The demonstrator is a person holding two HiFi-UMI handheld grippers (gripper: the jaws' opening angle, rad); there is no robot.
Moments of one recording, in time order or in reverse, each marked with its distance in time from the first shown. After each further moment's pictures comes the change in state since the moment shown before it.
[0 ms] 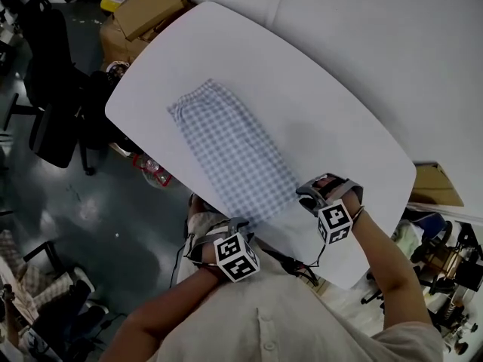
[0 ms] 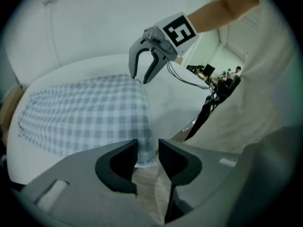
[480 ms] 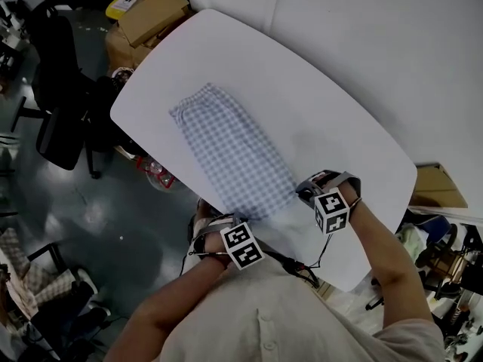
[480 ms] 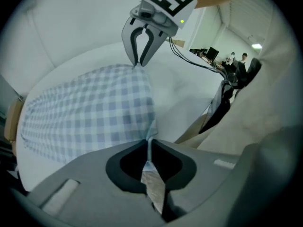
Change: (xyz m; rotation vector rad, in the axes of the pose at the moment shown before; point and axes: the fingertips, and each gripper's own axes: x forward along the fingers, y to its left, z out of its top) left arm 0.020 0.013 -0.002 0.070 0.146 0.061; right arm -0.002 -0.004 -0.010 0.066 -0.011 0.083
